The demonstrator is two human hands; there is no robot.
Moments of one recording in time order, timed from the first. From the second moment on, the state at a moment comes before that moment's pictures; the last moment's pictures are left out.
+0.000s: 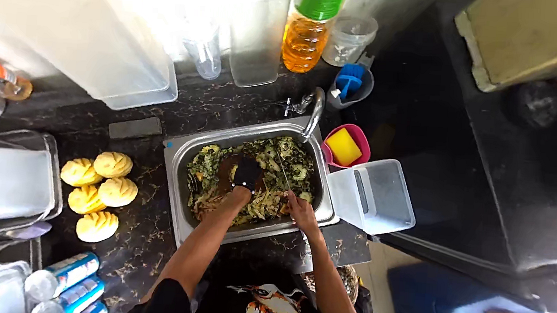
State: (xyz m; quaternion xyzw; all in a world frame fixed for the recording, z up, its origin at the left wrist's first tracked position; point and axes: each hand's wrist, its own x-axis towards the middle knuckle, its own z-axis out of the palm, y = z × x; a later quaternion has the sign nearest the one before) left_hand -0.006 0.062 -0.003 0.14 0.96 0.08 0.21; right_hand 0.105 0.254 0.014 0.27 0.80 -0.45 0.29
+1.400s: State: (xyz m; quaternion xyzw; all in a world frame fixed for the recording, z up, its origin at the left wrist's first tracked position) left_hand -0.004 0.041 0.036 -0.24 0.79 0.16 0.53; right_hand 0.070 0.136 0.046 0.17 0.88 -0.15 0.41
